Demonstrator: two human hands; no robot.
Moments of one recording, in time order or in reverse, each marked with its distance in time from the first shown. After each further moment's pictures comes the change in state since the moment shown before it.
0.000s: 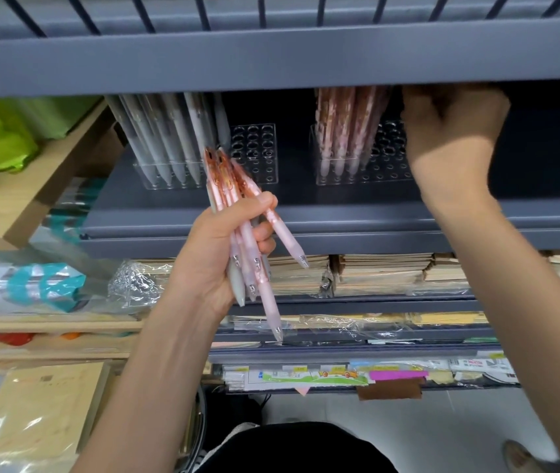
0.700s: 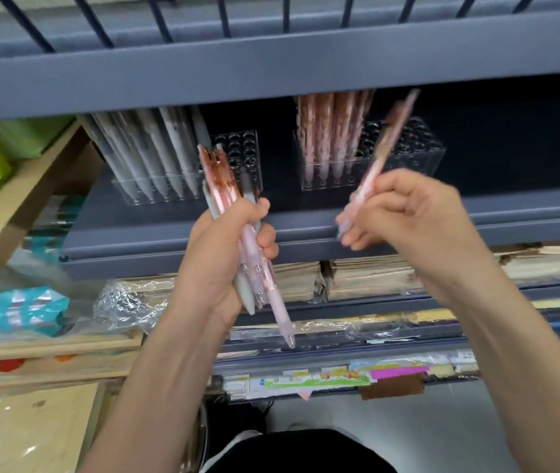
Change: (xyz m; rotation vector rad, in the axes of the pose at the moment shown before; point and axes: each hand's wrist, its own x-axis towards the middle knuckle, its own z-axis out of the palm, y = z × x) left_hand 0.009 -0.010 0.019 0.008 0.091 0.054; right_hand -0.080 -0.019 -0.042 0.332 -0.532 0.498
